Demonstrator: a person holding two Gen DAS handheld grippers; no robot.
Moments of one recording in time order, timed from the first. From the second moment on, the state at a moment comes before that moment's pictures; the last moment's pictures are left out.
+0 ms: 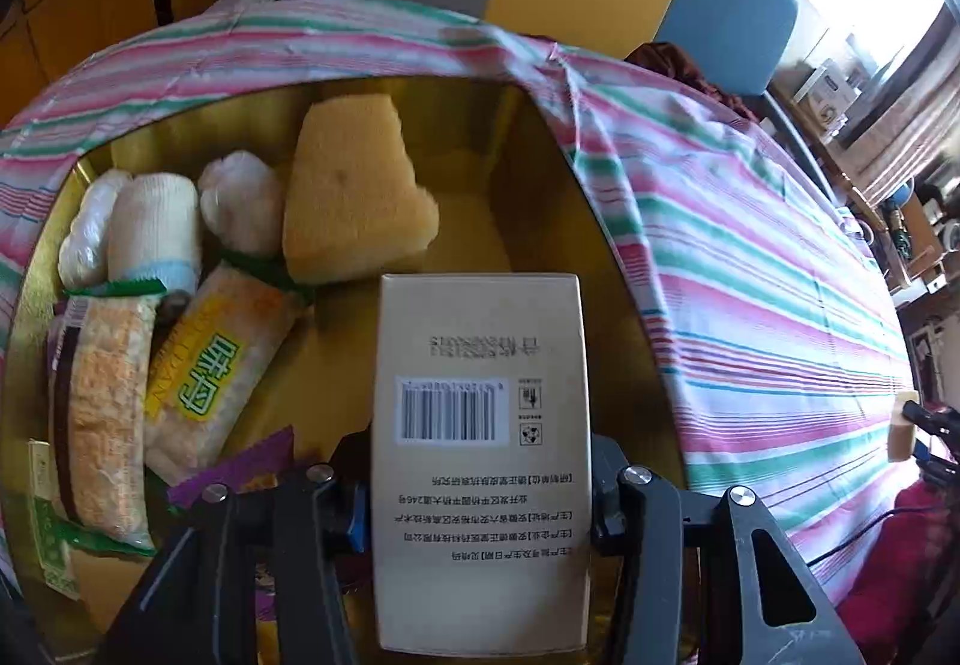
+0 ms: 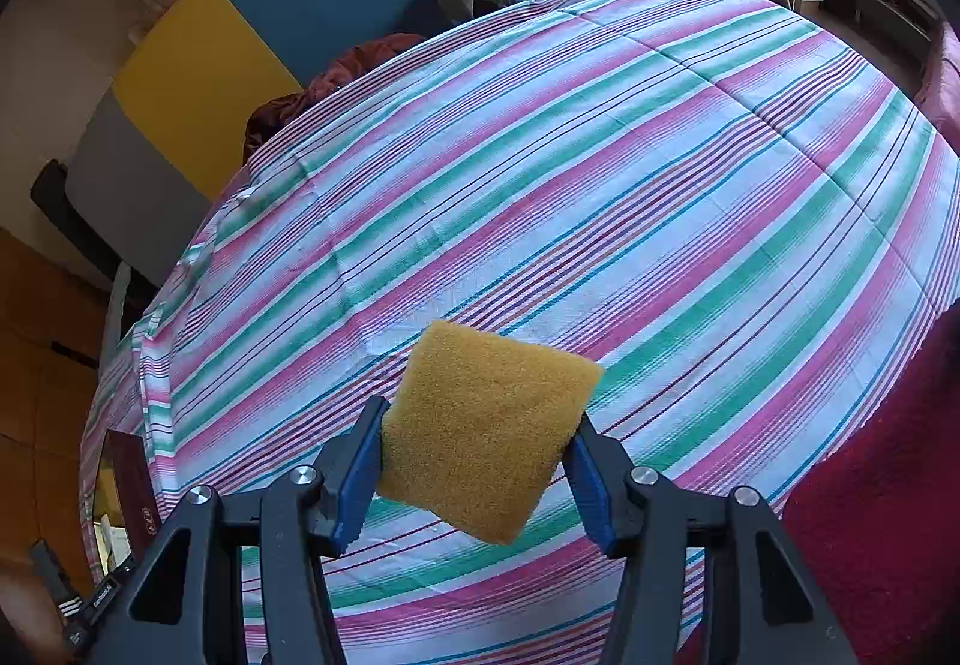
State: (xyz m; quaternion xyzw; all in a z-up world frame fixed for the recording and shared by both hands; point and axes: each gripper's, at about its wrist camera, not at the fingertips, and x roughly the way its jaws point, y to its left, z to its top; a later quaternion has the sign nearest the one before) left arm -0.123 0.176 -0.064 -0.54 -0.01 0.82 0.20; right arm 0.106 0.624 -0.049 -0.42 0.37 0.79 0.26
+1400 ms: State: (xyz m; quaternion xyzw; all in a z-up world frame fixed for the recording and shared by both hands) left arm -0.044 -0.034 -0.012 -0.38 -0.03 0.92 0.01; right arm -0.150 0.145 -0.039 -0.53 0.01 0.83 -0.16
